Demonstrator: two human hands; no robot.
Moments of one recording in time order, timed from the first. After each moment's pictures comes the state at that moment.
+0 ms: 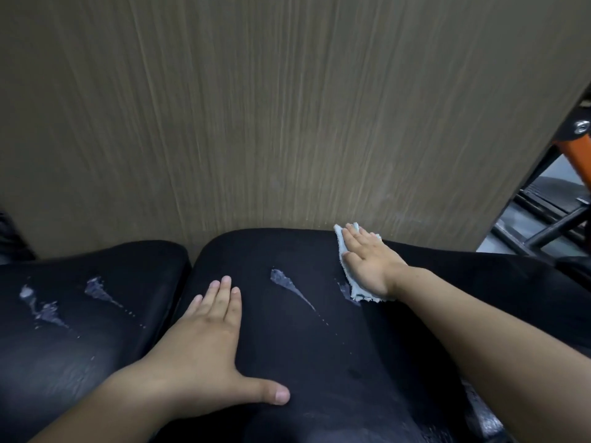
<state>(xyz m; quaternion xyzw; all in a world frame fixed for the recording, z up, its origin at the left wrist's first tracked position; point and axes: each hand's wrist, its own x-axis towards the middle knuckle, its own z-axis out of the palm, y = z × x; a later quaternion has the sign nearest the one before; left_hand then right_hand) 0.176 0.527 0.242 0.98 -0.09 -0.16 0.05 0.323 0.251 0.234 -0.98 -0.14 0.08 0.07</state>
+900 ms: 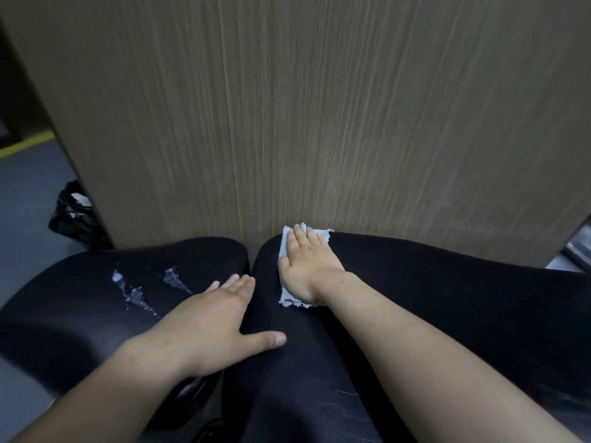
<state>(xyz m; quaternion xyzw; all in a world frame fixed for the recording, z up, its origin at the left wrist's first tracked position) 0.183 0.599 0.255 0.99 -0.09 -0.10 0.09 0.309 0.445 0.231 -0.97 -0.22 0.07 0.05</state>
